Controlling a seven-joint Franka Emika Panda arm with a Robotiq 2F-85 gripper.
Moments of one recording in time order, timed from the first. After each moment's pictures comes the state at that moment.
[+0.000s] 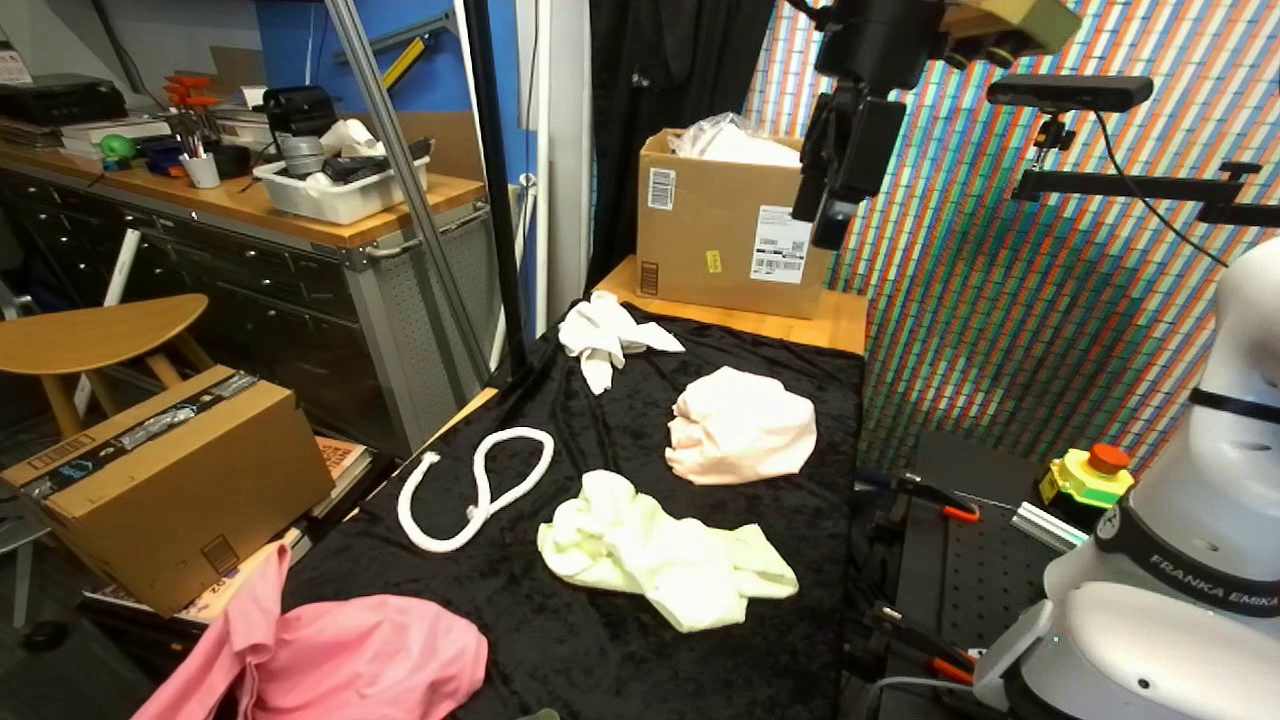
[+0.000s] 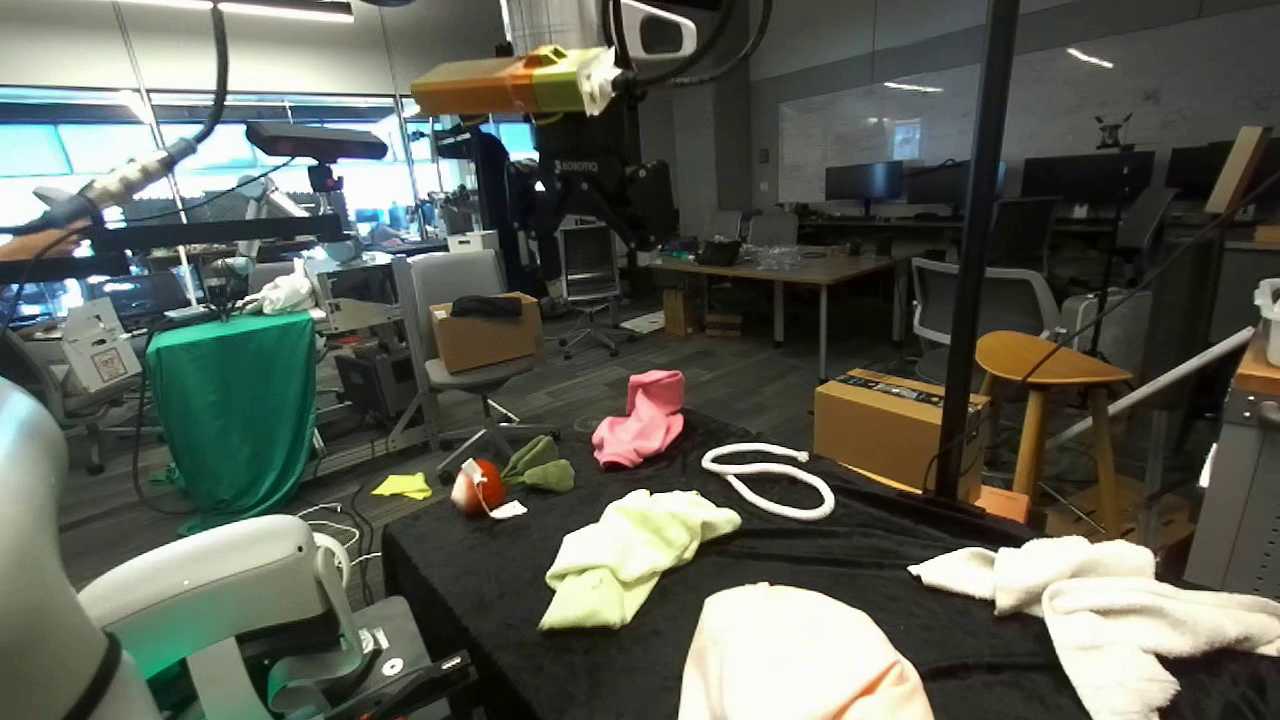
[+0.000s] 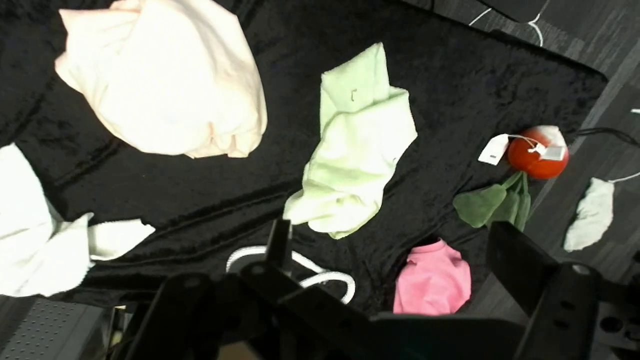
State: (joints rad) arm 0.18 -0.61 -0.02 -2.45 0.10 1.95 -0.34
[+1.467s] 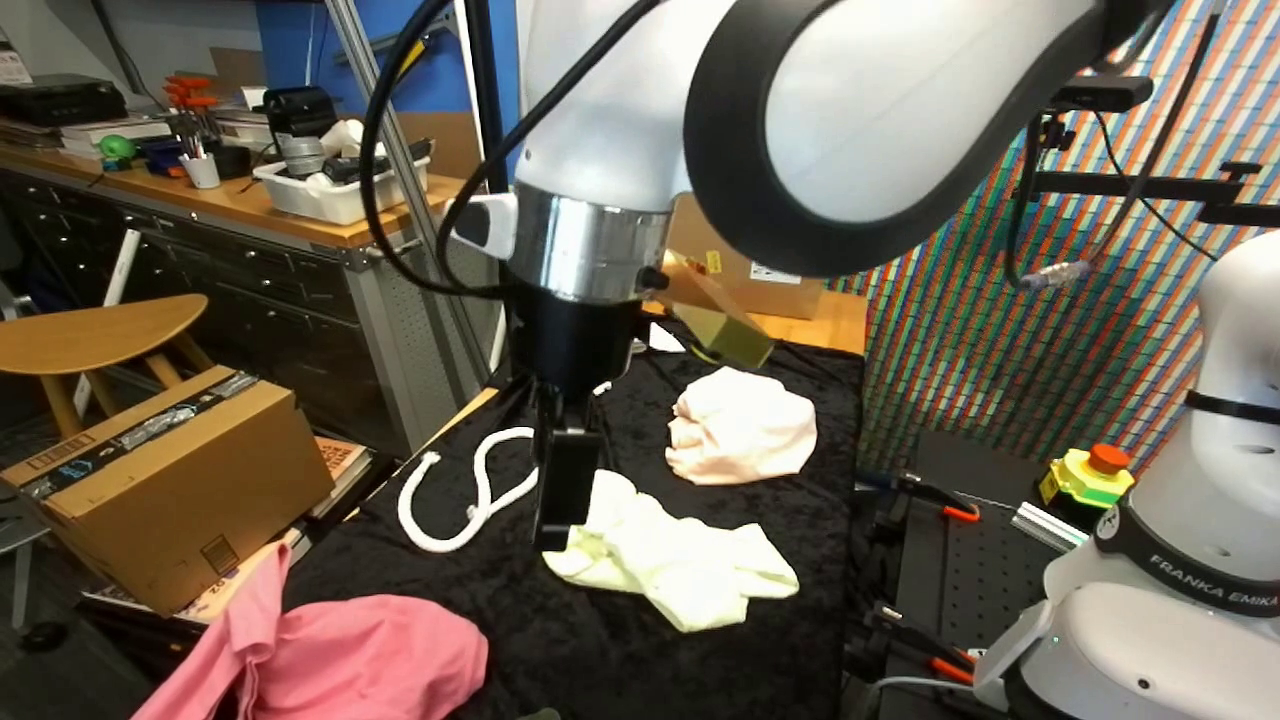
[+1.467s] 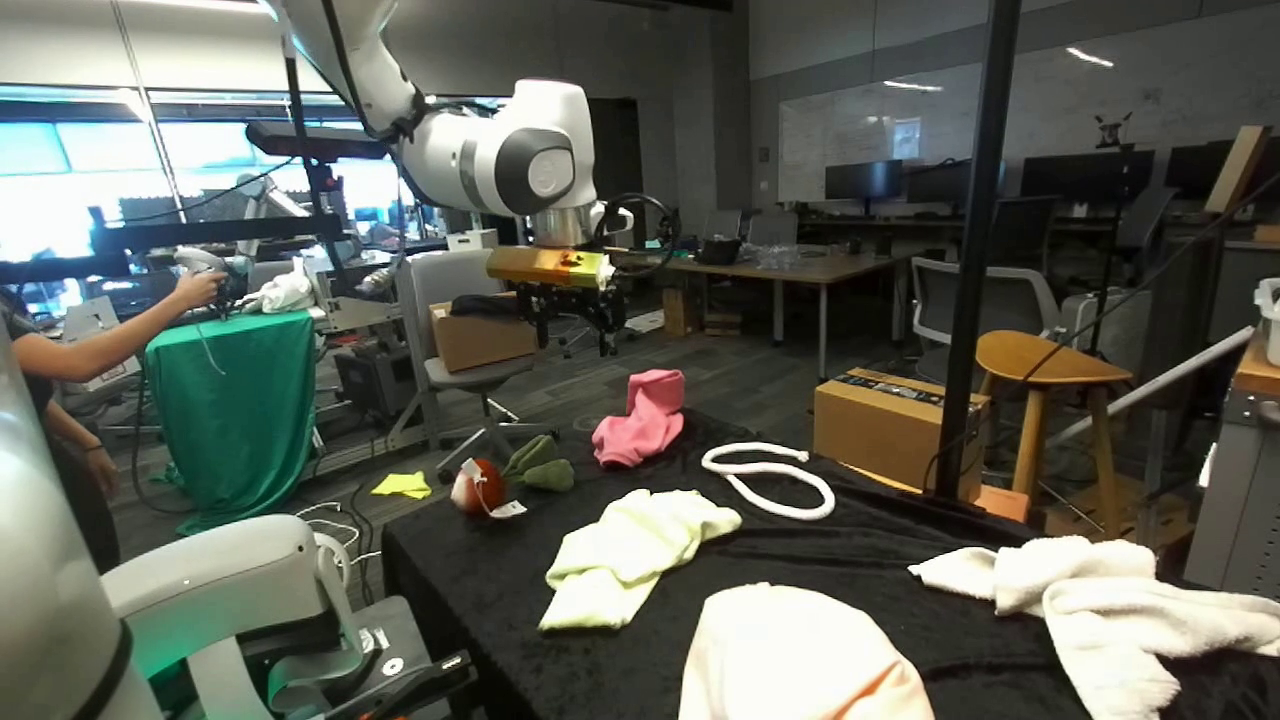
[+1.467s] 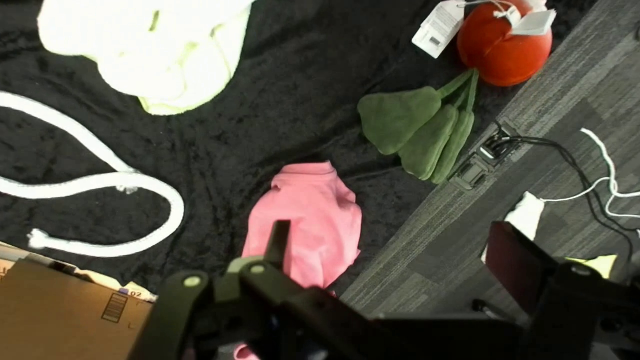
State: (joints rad) arm 0.31 0.05 0.28 -2.20 0.16 2.45 -0.27
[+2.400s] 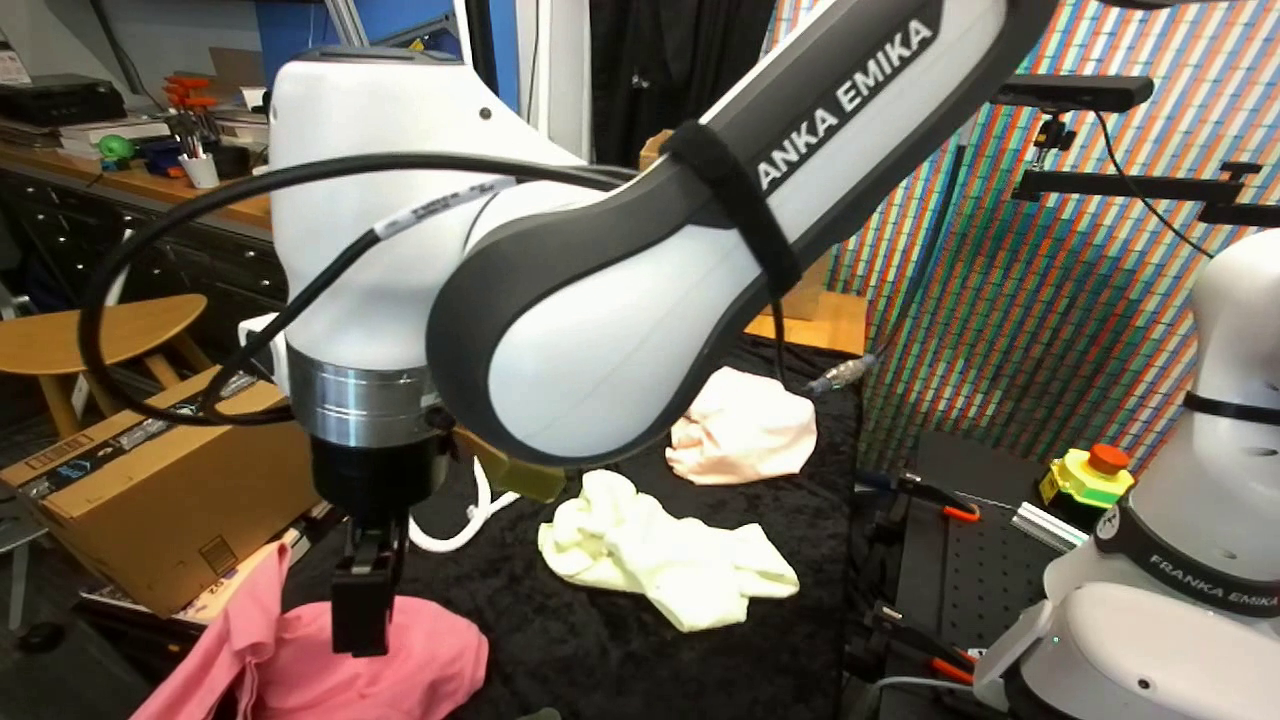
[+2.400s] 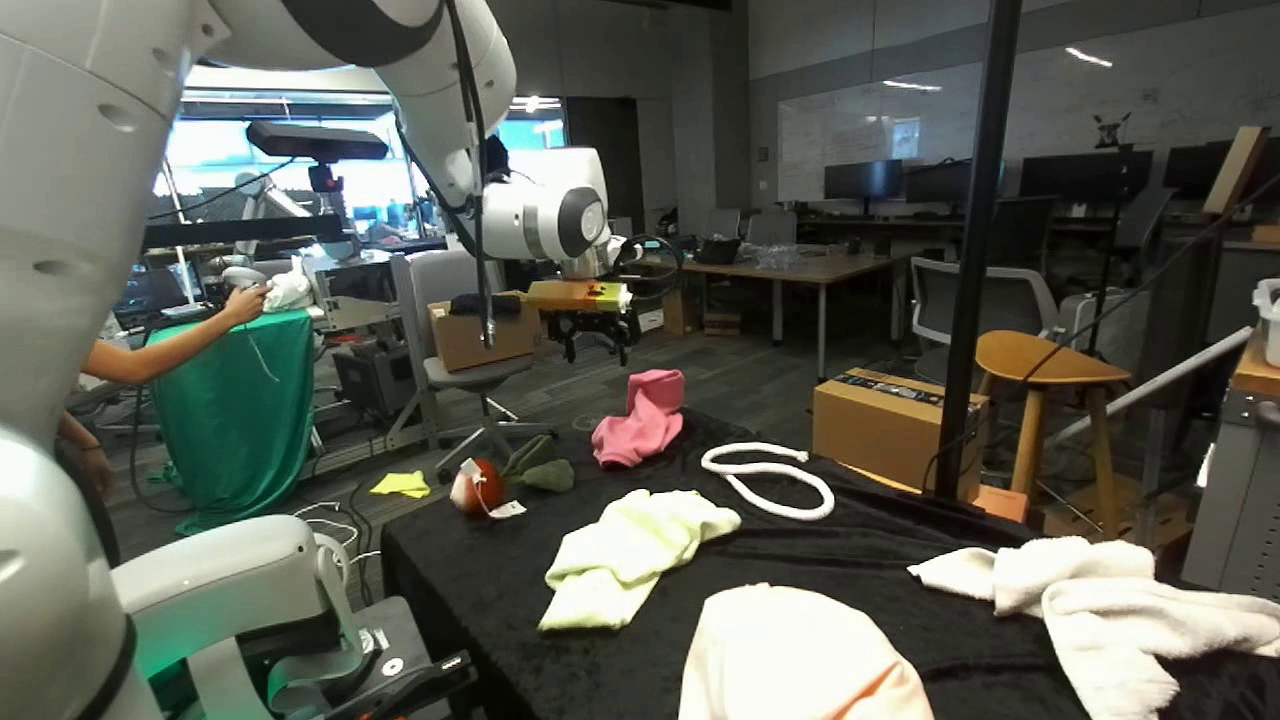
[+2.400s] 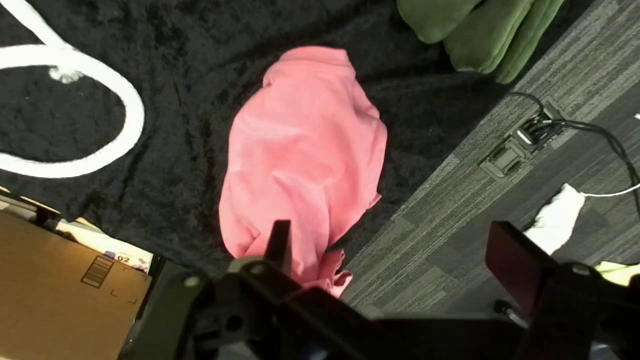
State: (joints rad) arm 0.38 0.47 0.29 -1.80 -0.12 2.47 -0.06
